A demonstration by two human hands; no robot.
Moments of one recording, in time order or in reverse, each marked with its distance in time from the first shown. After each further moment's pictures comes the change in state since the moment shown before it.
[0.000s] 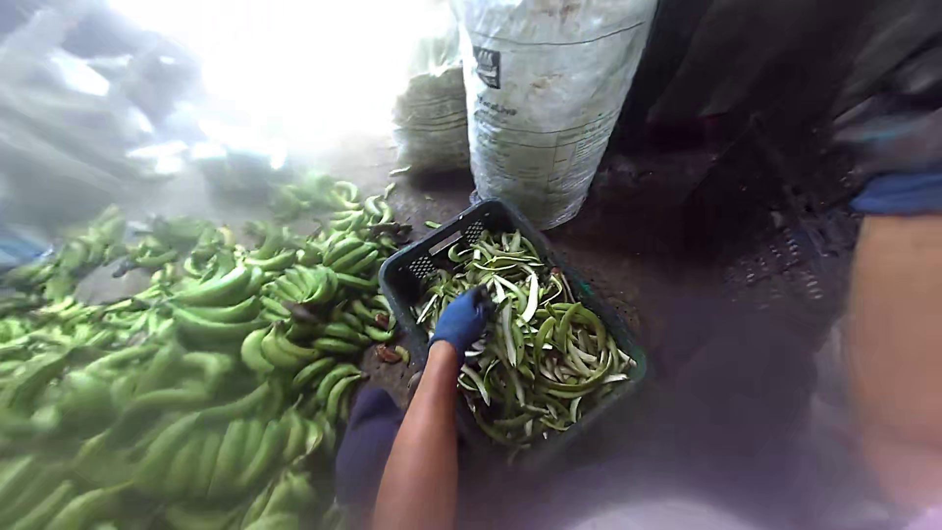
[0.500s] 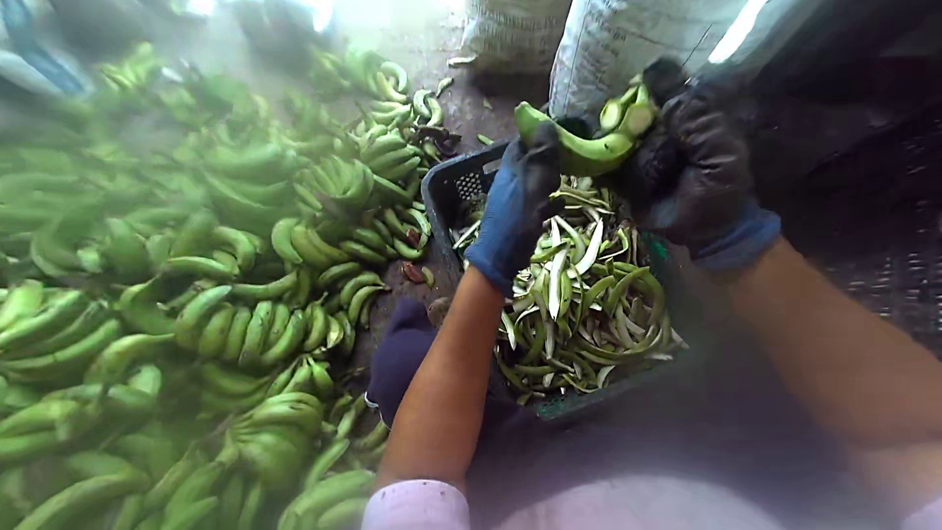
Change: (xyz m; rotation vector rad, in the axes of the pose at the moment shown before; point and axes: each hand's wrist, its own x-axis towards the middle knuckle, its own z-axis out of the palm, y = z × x) left_hand -0.033 0.060 -0.049 -1.197 0.306 0.235; right_hand -0.098 0.166 0.171 0.439 -0.611 0.413
